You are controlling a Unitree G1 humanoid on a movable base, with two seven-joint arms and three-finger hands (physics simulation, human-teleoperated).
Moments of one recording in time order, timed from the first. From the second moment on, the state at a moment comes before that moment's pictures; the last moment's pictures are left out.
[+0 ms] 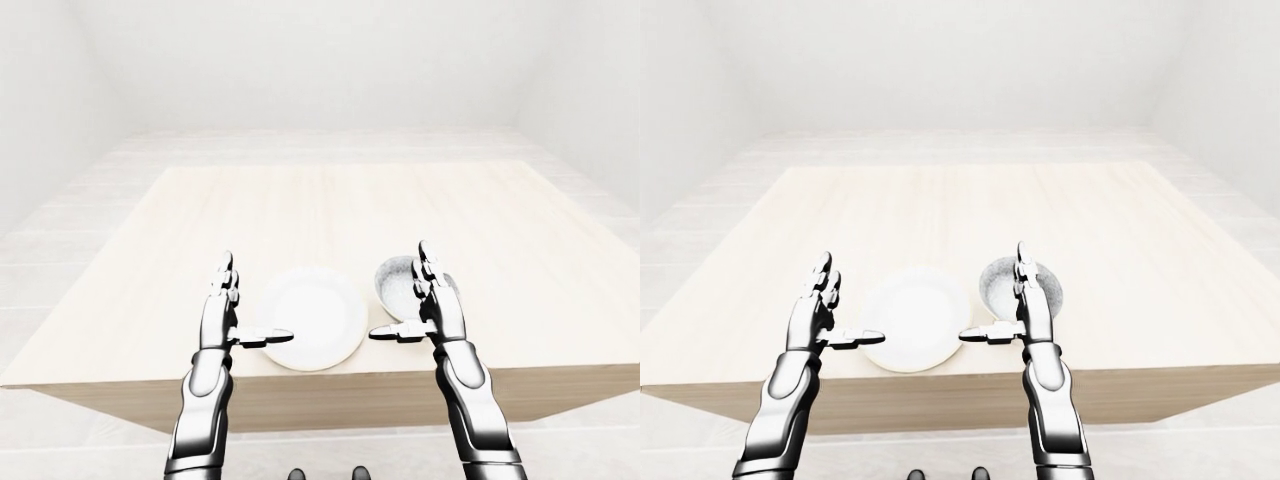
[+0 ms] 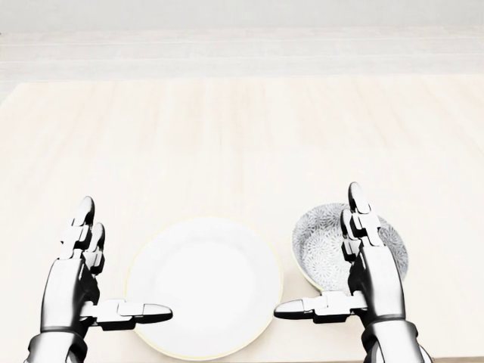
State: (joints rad) left arm 0.01 0.05 0.09 -0.01 0.00 0.00 -0.06; right arm 0.03 -0.02 -0.04 -0.10 -0.01 0.03 0.06
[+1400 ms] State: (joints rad) left arm 0.01 0.06 0.11 0.04 0.01 -0.04 -0.06; right arm 0.04 -0.03 -0.05 -0.12 -0.04 0.09 0.04
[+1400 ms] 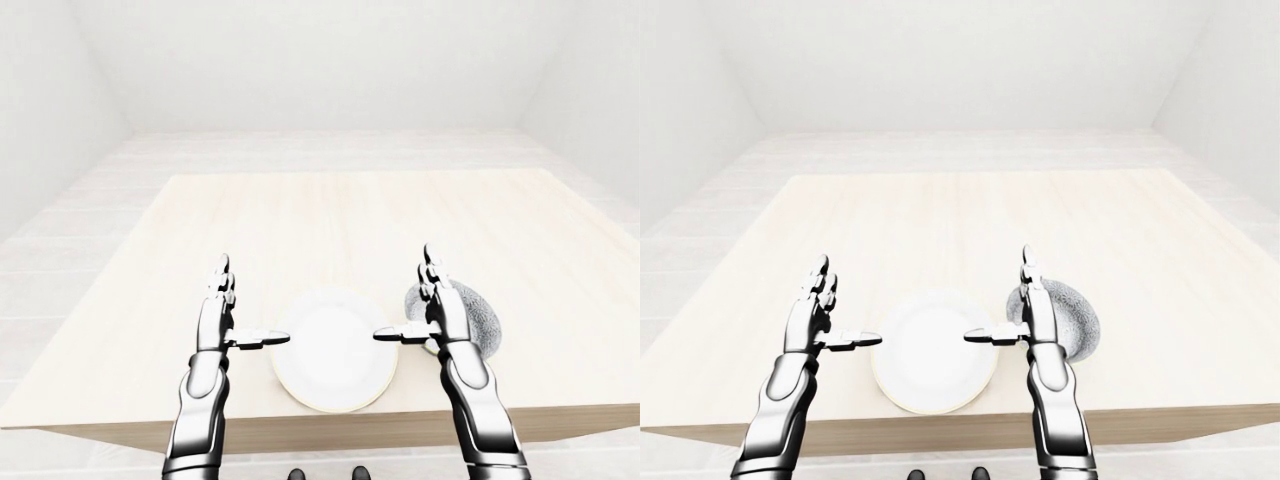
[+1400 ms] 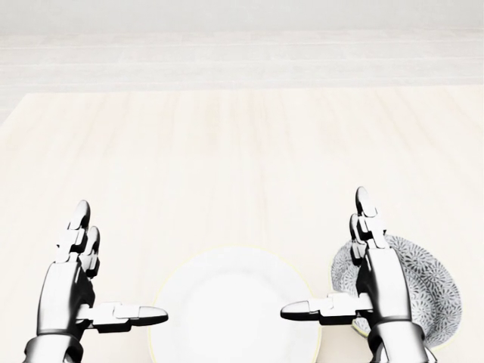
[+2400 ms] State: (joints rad) left arm 0.23 0.06 0.29 -0.26 0.09 0.04 -0.23; right arm 0.23 -0.07 -0.36 -0.62 -0.56 0.09 0.39
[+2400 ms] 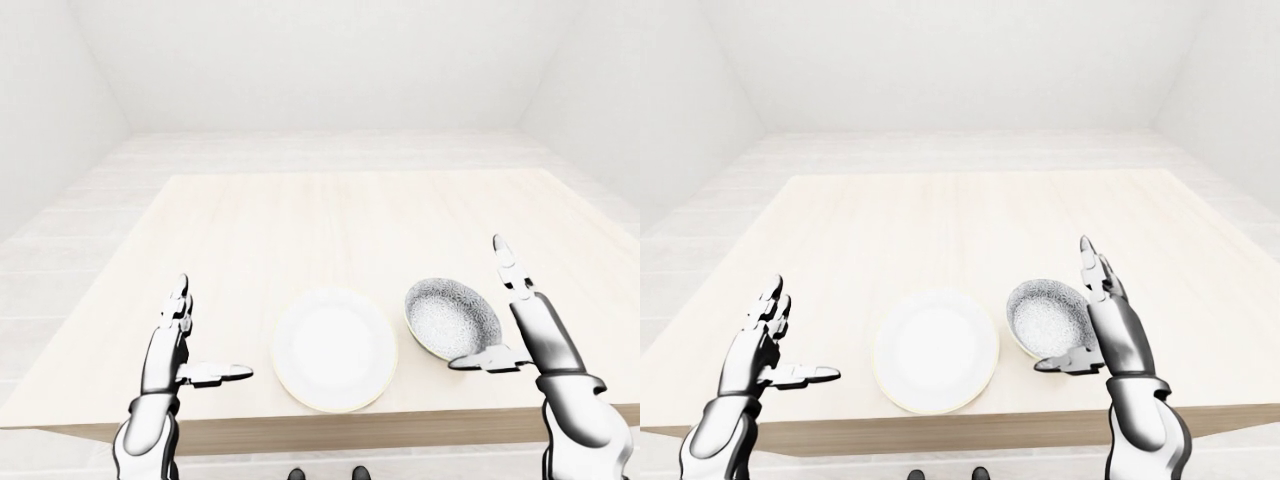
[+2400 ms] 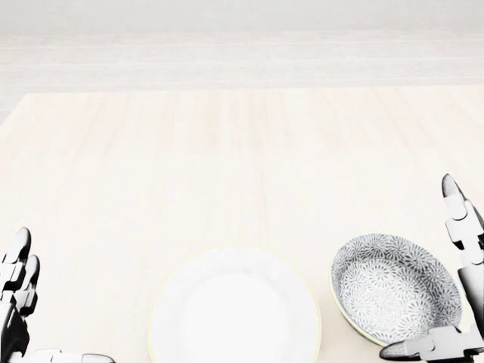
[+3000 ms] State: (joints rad) left arm 0.30 0.00 0.39 -0.31 0.13 0.01 -0.34; right arm 0.19 -0.08 -0.28 -0.51 -0.86 0.09 0.42
